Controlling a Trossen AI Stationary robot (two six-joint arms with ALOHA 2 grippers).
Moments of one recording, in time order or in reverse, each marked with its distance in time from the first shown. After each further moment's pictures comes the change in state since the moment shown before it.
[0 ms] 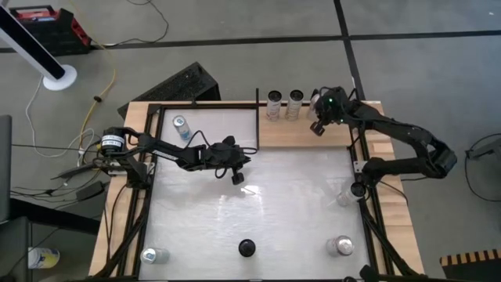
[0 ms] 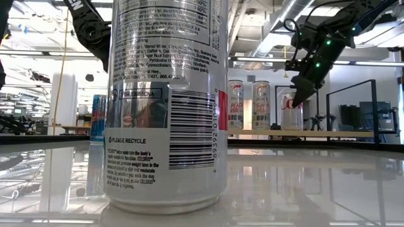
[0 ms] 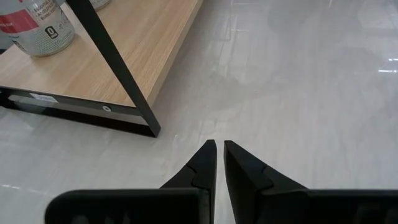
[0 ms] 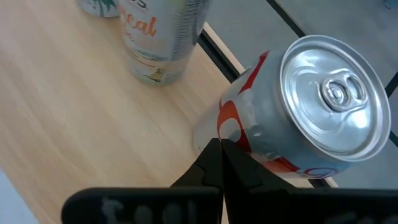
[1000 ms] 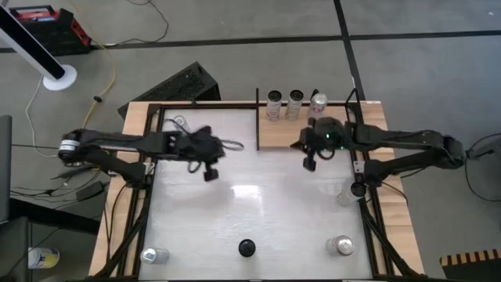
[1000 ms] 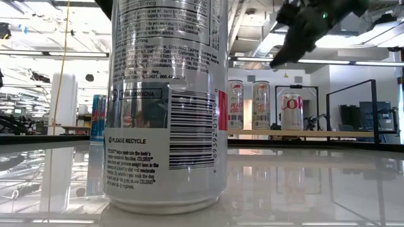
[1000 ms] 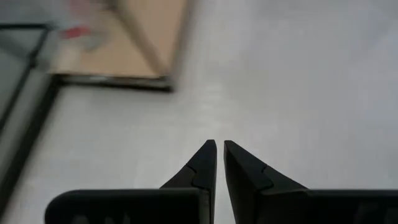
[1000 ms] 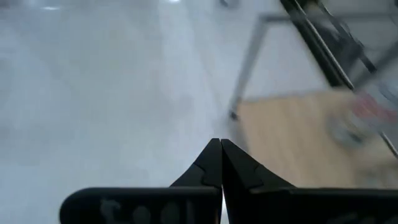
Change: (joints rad) left arm -0.063 -0.450 0.273 -0.974 -0.043 -0.010; right arm 0.617 -0.120 0.071 -0.008 -0.109 0.213
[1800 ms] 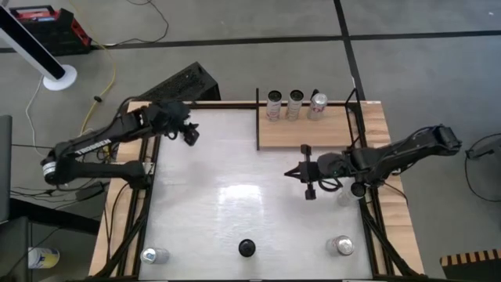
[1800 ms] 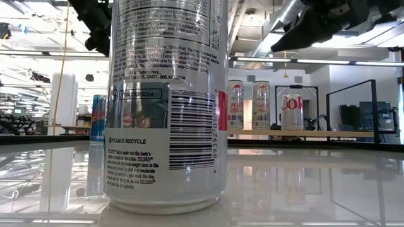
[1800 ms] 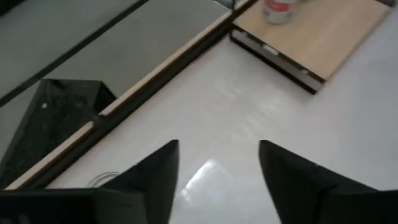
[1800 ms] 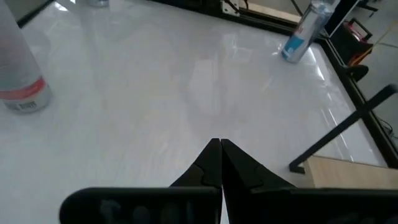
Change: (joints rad) left arm 0.436 -0.286 -0.041 -0.205 -0.035 -0.176; right arm 0.410 0.011 -0.171 0.335 0.212 -0.053
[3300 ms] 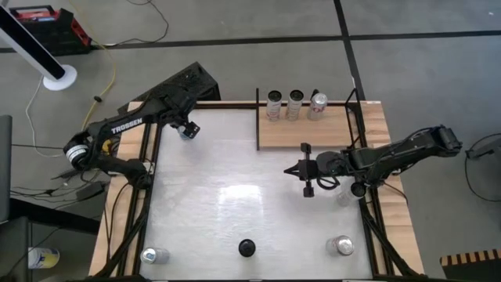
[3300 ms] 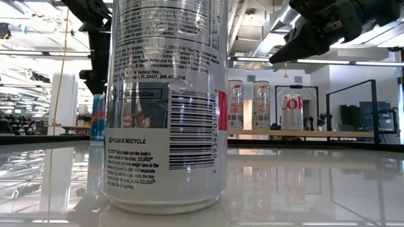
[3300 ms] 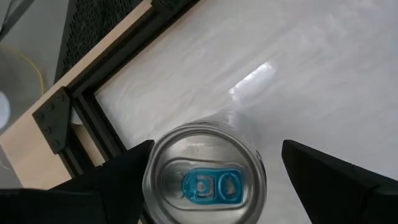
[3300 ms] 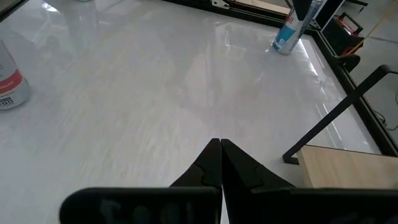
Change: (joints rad) left arm 0.290 0.353 0.000 -0.136 -0.037 0.065; right arm -0.036 0.003 -0.062 0.073 -0.005 0.001
